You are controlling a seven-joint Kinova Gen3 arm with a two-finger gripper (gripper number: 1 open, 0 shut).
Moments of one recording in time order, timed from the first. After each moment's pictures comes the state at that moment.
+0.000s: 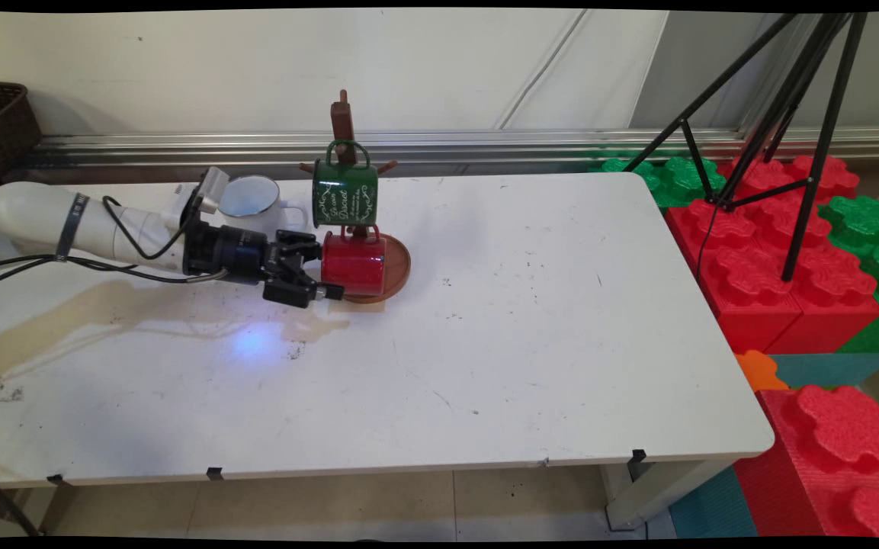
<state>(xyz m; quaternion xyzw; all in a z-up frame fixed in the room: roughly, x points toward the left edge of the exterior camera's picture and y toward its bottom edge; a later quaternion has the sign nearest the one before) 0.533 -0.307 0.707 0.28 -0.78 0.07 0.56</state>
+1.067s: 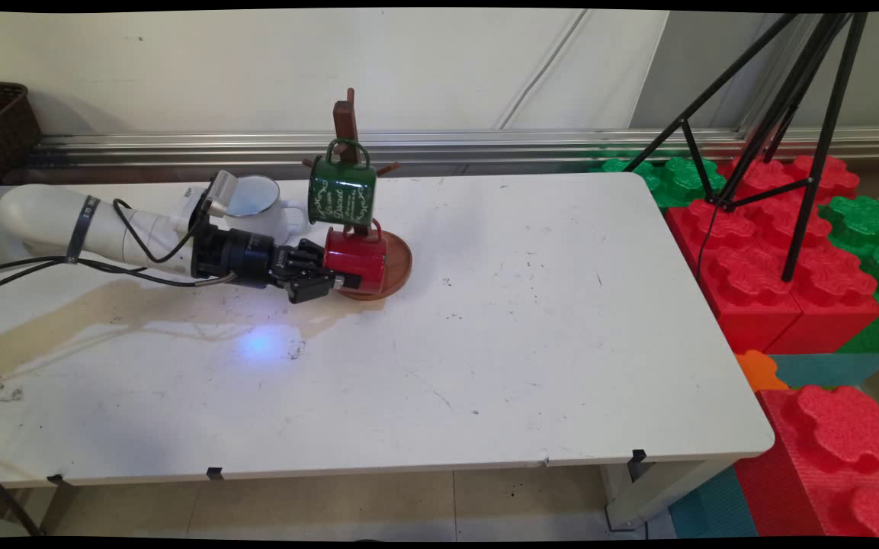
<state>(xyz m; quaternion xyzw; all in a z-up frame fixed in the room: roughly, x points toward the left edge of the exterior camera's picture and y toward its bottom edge) 0.523 -0.310 0.703 0.27 -0.78 0.07 0.57</state>
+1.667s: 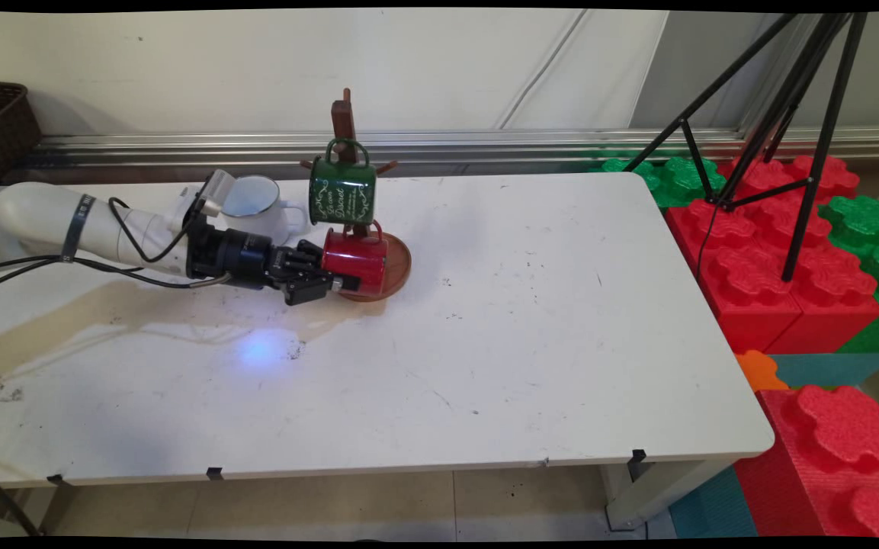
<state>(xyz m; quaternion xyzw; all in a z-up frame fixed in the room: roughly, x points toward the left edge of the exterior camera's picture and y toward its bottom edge) 0.522 -0.306 0.709 0.26 -0.77 0.06 0.57</state>
